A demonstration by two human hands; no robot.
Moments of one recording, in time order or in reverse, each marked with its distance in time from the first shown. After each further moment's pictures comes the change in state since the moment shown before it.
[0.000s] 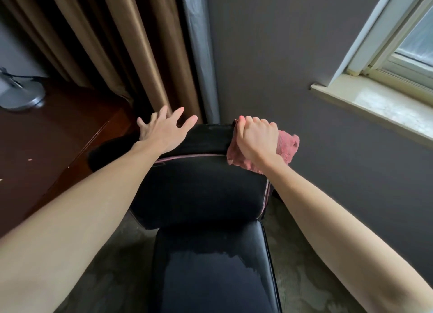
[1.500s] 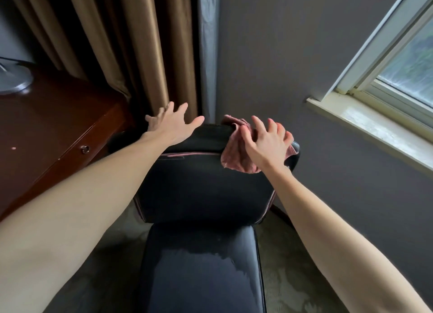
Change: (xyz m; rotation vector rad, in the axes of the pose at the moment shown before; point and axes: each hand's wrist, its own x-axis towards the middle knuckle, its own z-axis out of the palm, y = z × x) left_hand 0.002 -0.020 -0.007 -0.104 -0.003 0.048; right_hand -0.023 -0.011 -0.012 -0.004 -0.063 0.158
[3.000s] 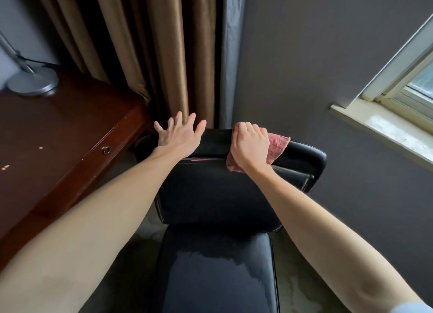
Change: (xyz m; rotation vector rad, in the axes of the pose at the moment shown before) left_hand -0.002 -0.040 0.011 0.006 0.047 -0.033; right_hand 0.004 -0.090 0.039 0.025 0.184 -0.247
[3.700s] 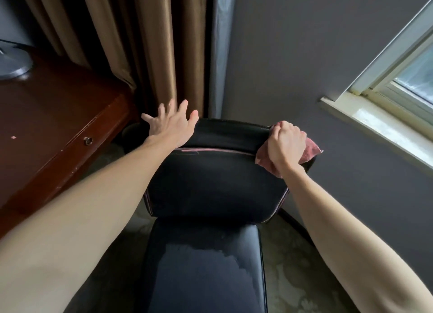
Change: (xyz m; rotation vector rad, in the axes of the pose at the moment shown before) left_hand 0.009 0.006 0.008 0.001 0.036 0.009; right_hand -0.006 0.088 -0.033 -0.003 -0.079 0.322
